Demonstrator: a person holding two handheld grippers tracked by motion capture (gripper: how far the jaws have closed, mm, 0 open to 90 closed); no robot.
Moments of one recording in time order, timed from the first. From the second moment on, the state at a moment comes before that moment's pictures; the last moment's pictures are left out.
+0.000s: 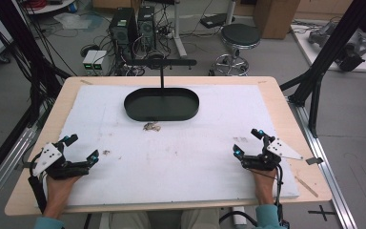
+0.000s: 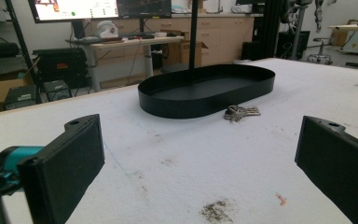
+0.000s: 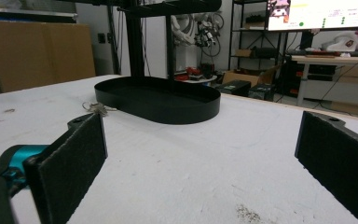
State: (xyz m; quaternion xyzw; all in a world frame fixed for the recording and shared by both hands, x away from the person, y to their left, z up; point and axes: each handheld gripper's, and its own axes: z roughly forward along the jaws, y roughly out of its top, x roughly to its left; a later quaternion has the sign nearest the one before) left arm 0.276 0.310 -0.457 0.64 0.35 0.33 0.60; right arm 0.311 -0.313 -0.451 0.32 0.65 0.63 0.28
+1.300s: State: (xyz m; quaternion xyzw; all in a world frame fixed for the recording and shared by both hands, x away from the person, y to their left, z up) left arm 0.397 0.240 -0.329 0.81 0.29 0.25 0.45; right arm 0.312 -0.314 -0.451 0.32 0.65 0.63 0.28
